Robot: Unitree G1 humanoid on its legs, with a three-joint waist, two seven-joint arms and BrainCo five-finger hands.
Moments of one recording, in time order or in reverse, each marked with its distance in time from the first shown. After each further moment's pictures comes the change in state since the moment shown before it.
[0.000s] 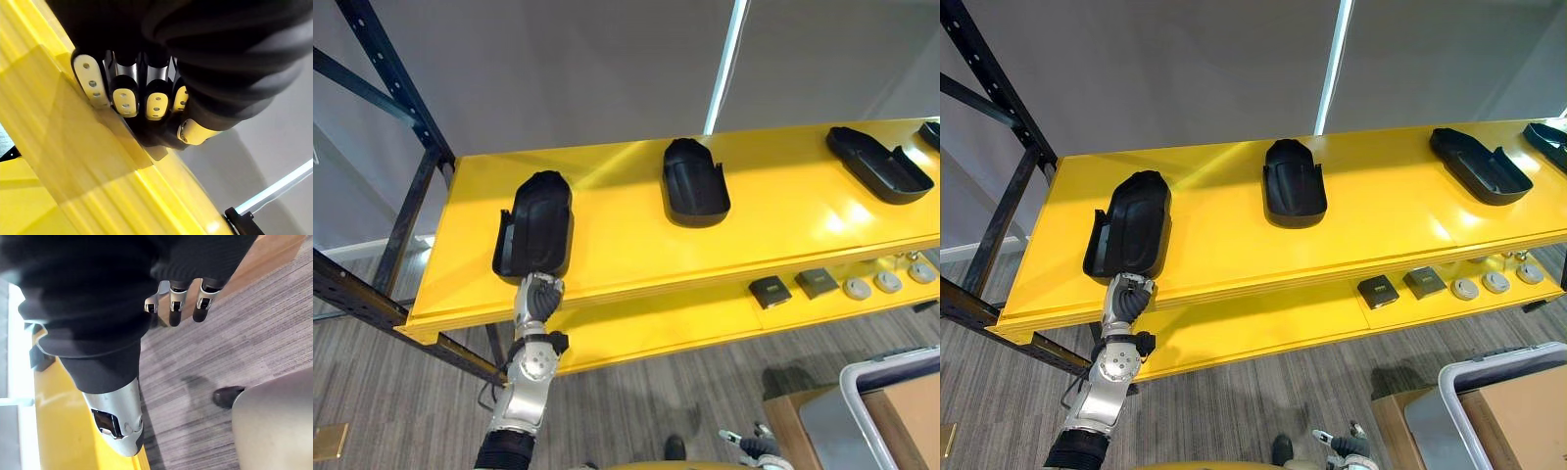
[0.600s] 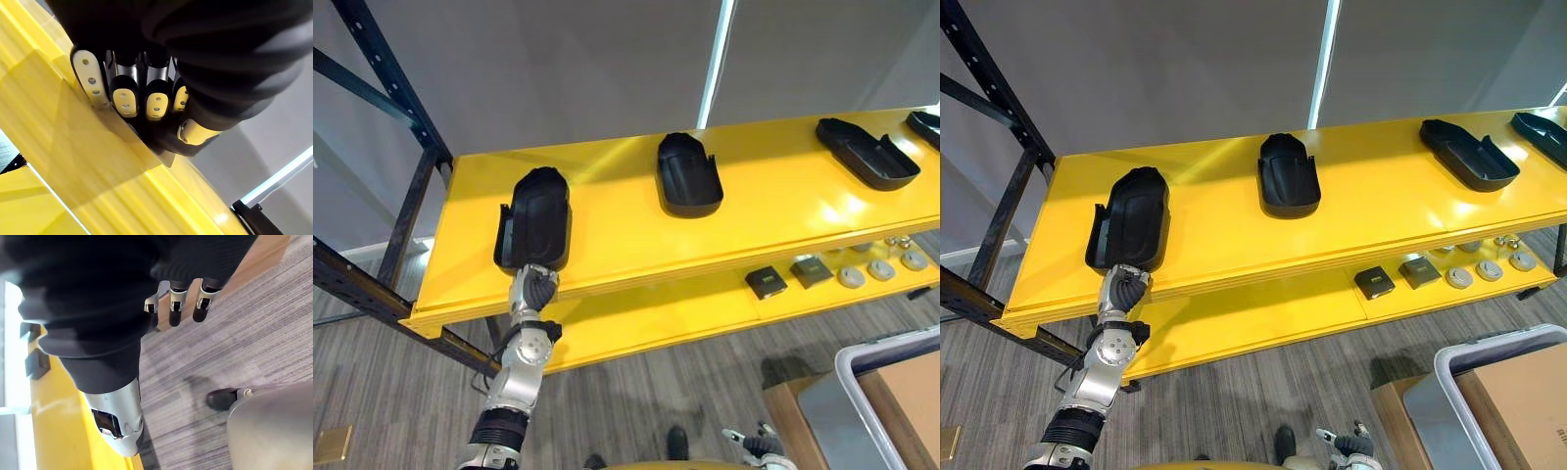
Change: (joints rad) left arm -0.073 0.035 -0.011 0.059 -0.004 0.020 0.006; right arm -0.003 -0.005 -0.031 0.023 -0.008 -0.001 0.002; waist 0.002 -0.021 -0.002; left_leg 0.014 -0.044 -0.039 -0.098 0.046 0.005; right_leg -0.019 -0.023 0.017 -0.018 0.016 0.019
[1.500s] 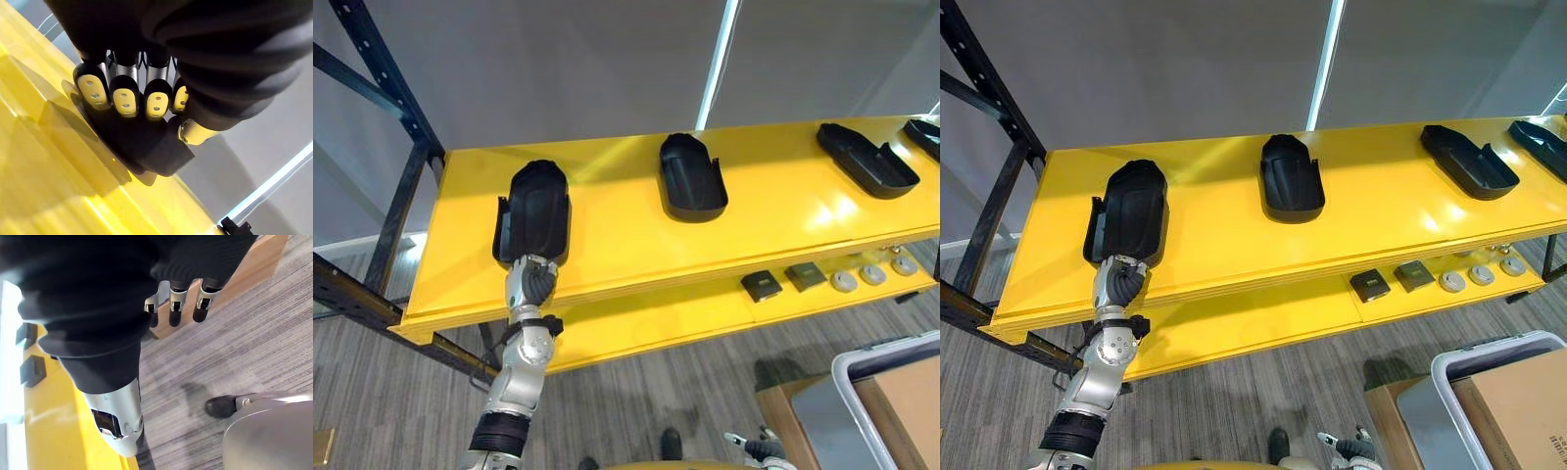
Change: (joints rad) left arm 0.011 0.001 -0.002 -0.080 0.059 0.003 0.064; right arm 0.000 -0.004 -0.005 0.012 -0.001 0.000 -0.003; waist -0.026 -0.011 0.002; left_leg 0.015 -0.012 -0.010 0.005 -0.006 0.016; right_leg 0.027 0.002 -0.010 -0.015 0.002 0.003
